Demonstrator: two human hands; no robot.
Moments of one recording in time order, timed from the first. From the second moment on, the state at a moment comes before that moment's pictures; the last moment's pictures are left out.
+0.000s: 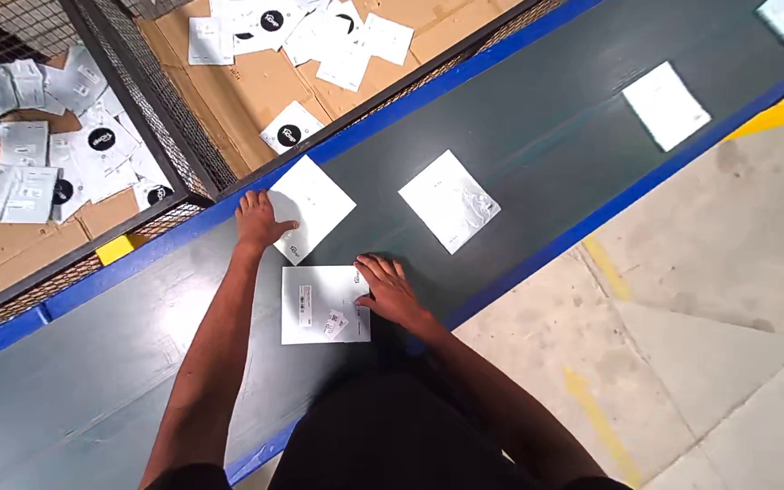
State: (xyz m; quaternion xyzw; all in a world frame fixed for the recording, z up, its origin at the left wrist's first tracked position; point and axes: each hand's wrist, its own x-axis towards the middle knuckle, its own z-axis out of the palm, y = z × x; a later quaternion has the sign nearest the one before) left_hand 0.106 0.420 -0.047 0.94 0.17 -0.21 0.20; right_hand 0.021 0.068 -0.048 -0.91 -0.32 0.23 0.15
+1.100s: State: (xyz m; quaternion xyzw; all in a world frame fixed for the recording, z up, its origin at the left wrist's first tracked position) left_hand -0.046 0.401 -0.042 0.89 0.22 -0.08 0.40; right_hand 0.047 -0.068 0.010 -0.81 -0.01 0.15 0.57
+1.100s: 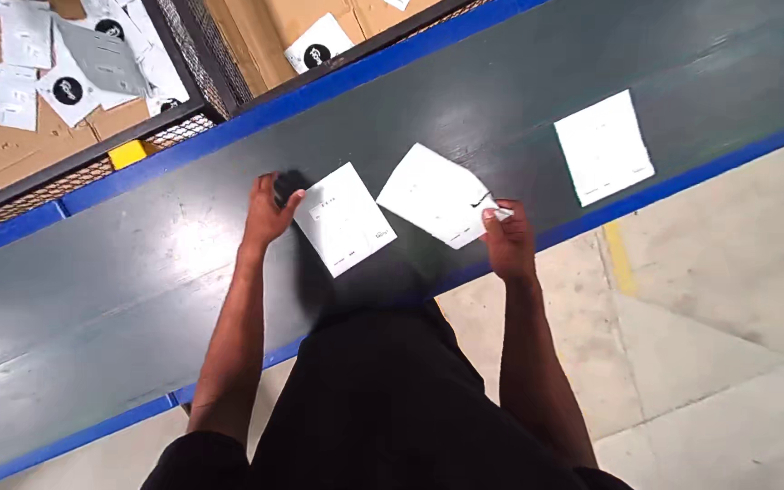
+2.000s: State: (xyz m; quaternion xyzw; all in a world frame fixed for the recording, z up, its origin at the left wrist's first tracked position) left_hand -0.024 0.568 0.019 0.55 0.49 0.24 0.63; right_hand -0.023 -0.060 0.026 -0.79 0.04 0.10 0.61
